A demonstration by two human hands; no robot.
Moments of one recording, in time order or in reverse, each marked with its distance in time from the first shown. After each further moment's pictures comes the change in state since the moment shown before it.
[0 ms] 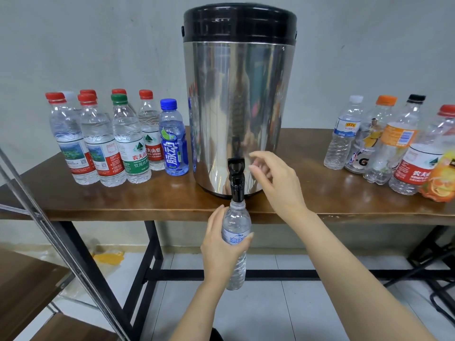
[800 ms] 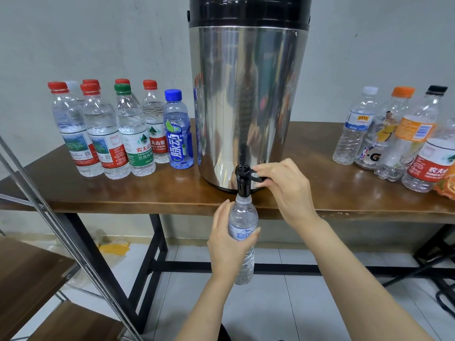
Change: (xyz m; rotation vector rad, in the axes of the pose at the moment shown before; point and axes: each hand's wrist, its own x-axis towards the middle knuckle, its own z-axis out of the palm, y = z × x) left_hand -0.001 -0.003 0.008 0.002 0.036 0.001; right_hand -0.019 0.008 0.006 0.019 0.134 -0.346
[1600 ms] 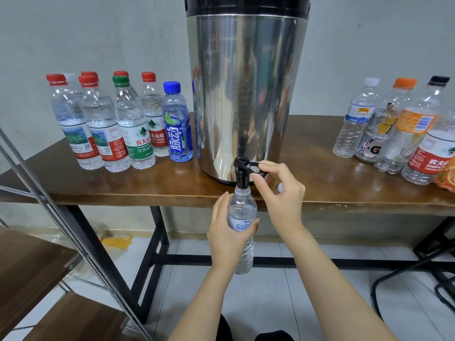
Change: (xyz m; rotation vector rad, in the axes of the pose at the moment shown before) left_hand -0.001 0.003 0.001 0.000 0.018 0.039; right_hand -0.026 -0.020 0.022 0.229 0.211 0.420
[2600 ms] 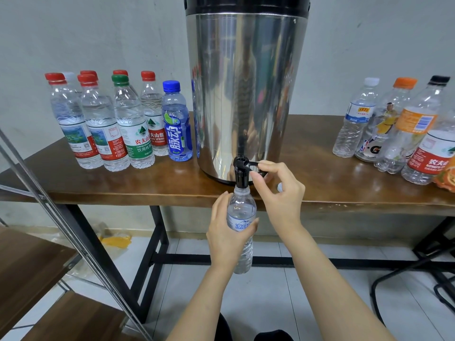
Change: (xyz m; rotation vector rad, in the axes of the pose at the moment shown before) left_hand 0.000 -0.001 0.000 0.003 0.003 0.009; right_hand 0.002 0.001 0.002 -0.031 0.043 -0.029
